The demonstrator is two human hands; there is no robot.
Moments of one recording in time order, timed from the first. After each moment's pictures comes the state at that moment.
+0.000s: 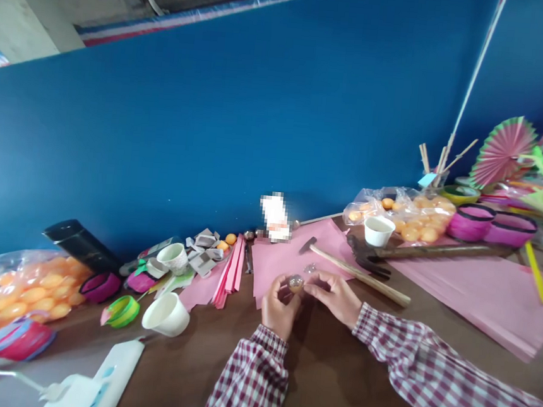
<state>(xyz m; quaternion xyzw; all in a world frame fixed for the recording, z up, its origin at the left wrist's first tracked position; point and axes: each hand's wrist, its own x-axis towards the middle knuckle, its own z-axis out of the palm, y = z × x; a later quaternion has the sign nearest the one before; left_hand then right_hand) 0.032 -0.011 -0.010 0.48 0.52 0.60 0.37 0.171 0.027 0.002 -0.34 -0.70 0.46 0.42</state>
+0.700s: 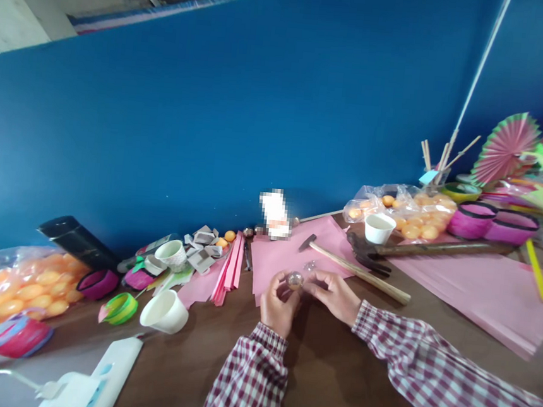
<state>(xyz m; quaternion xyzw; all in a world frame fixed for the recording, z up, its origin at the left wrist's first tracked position) 0.034 -0.011 -0.008 0.46 0.52 0.61 0.39 0.170 0.030 -0.005 -0.32 -0.72 0.46 0.41</state>
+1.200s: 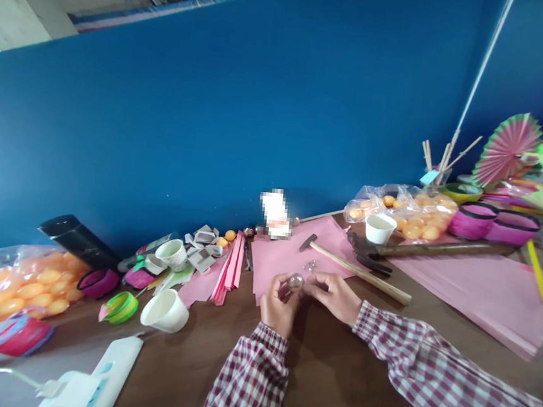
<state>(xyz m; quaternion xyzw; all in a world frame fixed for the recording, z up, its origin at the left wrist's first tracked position) 0.034 -0.013 -0.009 0.47 0.53 0.60 0.37 0.170 0.029 -0.006 -0.33 -0.71 0.48 0.39</state>
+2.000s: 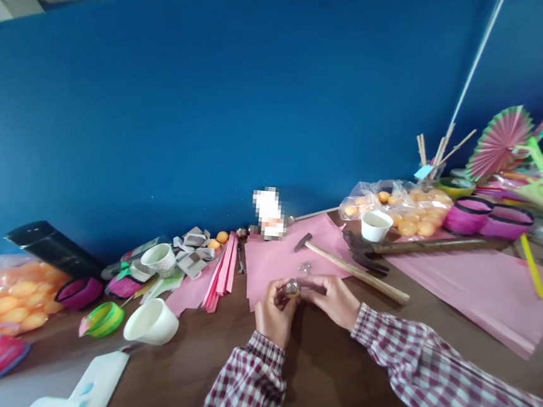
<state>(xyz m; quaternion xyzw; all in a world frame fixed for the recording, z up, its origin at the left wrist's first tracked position) 0.032 -0.012 -0.019 0.48 0.54 0.58 0.37 0.170 0.028 0.003 -0.32 -0.66 0.55 0.39</state>
